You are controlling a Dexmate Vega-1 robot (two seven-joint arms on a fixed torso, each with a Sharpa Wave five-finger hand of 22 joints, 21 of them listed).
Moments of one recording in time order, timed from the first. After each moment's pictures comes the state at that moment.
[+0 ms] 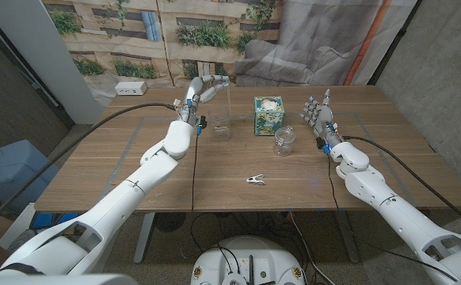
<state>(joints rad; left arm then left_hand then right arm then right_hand) 0.76 0.48 0.50 -1.55 -0.02 -0.20 0.40 0.92 0.05 0.42 -0.17 0.19 0.97 -0.09 0.20 0.20 1.02 -0.22 0.19 0.19 0.67 -0.06 0.18 0.16 0.47 -0.02 0.21 0.18 -0.84 -0.51 -0.37 -1.30 0.65 0.29 0.03 -0.02 0.06 -0.30 0.18 0.31 -0.10 -0.11 0.21 0.25 -0.02 -0.05 0.26 0.36 -0.05 -0.03 0.23 0.62 0.08 0.09 0.28 0.21</state>
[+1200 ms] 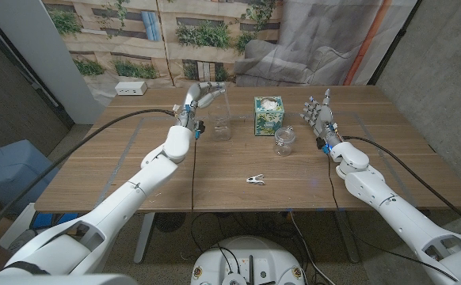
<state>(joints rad) 0.75 0.47 0.50 -1.47 -0.03 -0.22 0.42 0.92 0.05 0.42 -0.17 0.19 0.97 -0.09 0.20 0.20 1.02 -0.22 0.19 0.19 0.67 -0.06 0.18 0.16 0.47 -0.02 0.21 0.18 -0.84 -0.51 -0.37 -1.30 0.65 0.29 0.03 -0.02 0.06 -0.30 0.18 0.31 -0.10 -0.11 0.21 0.25 -0.02 -0.05 0.26 0.36 -0.05 -0.03 0.23 0.62 0.08 0.09 0.28 0.21</state>
